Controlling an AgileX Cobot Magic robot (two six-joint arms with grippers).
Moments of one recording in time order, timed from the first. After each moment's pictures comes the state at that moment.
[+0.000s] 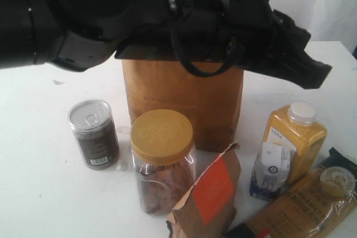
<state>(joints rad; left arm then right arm) -1.04 1.56 -1.33 -0.85 0.16 0.84 0.17 0.01 -0.01 0.00 0.29 0.08</state>
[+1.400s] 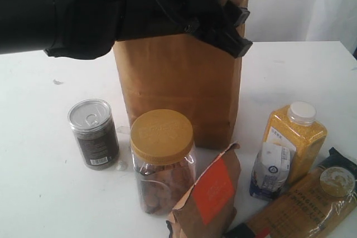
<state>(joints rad) -0.88 1.63 -1.34 -1.39 -0.03 1.67 0.17 0.01 -0.01 0.00 0.29 0.08</state>
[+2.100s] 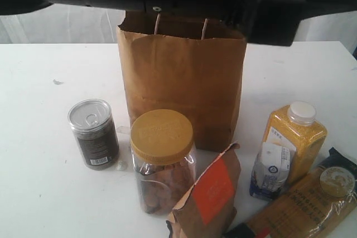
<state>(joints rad) -0.88 1.46 -1.34 -1.60 0.82 1.55 0.17 0.01 -0.01 0.00 0.29 0.08</state>
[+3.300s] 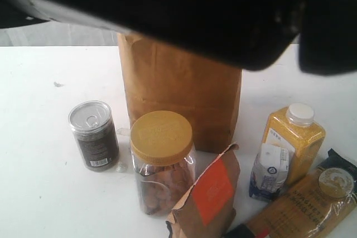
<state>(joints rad) -1.05 1.44 -1.34 -1.79 1.27 1.45 0.17 0.01 -0.01 0.00 0.29 0.08</state>
